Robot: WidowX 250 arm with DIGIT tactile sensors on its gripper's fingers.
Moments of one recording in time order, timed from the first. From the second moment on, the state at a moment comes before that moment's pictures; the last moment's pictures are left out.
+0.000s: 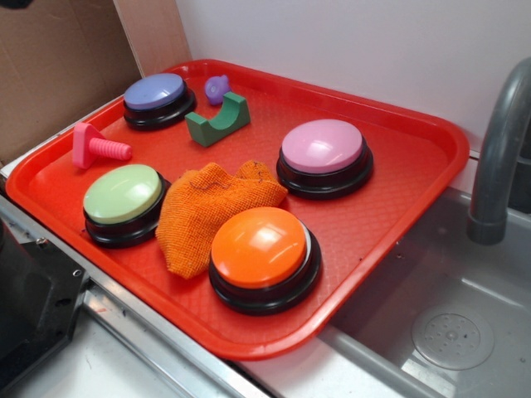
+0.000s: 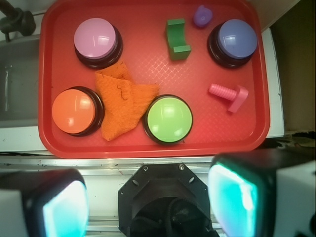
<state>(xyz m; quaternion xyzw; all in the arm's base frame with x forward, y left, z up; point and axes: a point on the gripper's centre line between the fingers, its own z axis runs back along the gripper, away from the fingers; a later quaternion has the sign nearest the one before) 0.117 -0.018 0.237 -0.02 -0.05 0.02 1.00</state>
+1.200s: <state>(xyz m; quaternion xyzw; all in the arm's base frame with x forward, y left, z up) 0.145 0.073 0.157 0.02 -0.09 0.27 0.96</state>
